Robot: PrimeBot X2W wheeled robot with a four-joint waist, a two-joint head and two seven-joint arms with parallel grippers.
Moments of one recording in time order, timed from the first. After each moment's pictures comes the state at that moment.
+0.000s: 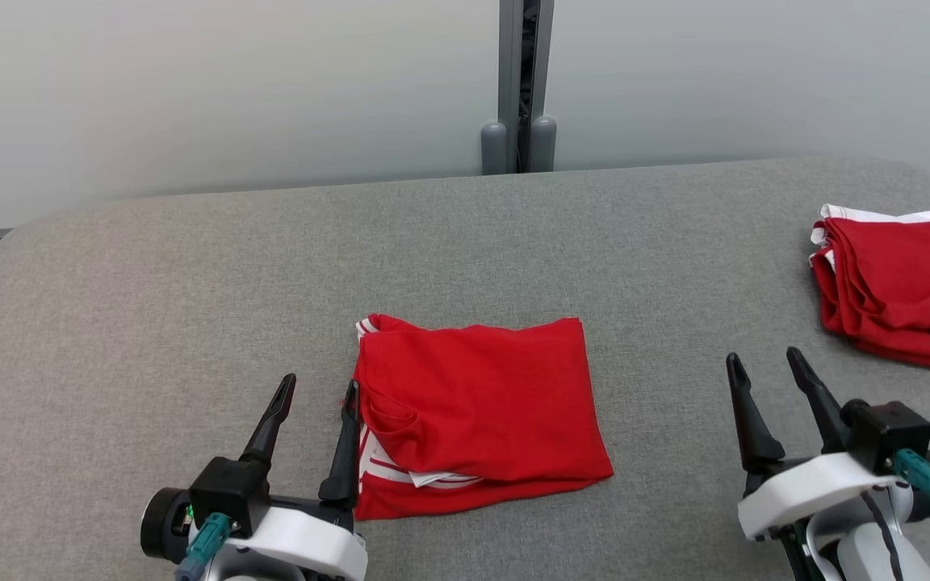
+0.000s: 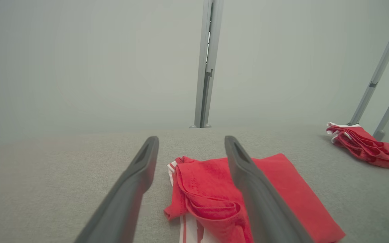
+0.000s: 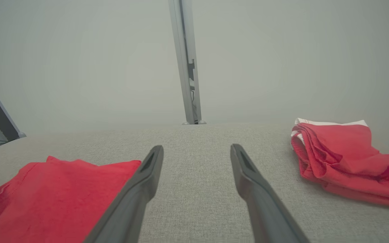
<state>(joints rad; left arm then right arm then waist) -0.07 0.05 -0.25 0.20 -0.24 0.03 -0.26 -0.21 -0.11 0.15 0.41 0.28 0.13 -0.26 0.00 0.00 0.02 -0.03</state>
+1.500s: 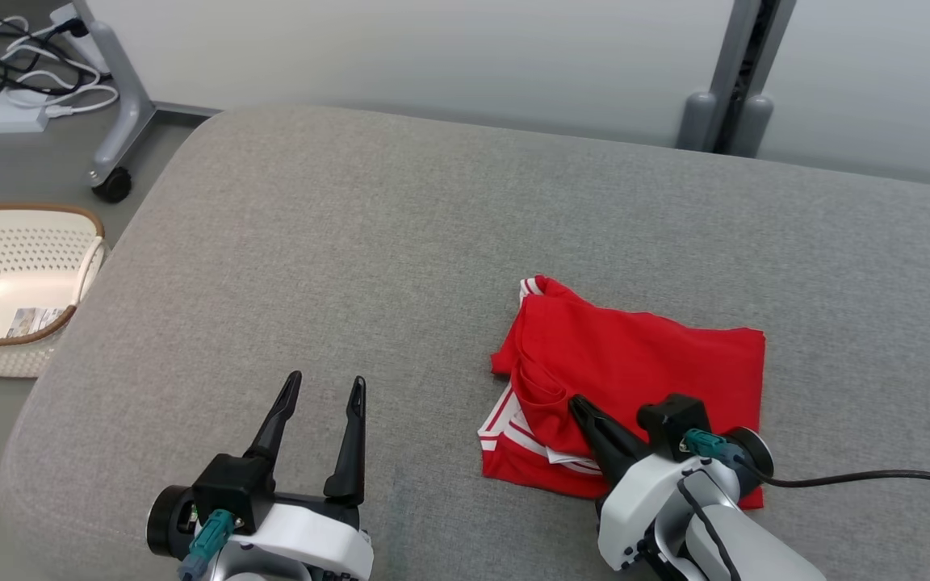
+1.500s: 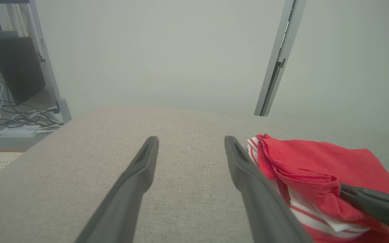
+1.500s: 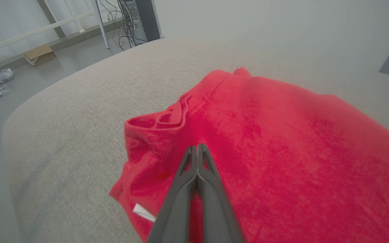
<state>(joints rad) -0.07 0.05 -0.27 0.20 -0.27 0.05 -0.26 -0.46 -0.06 0.67 0.78 0.43 0.13 -0.26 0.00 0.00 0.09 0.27</state>
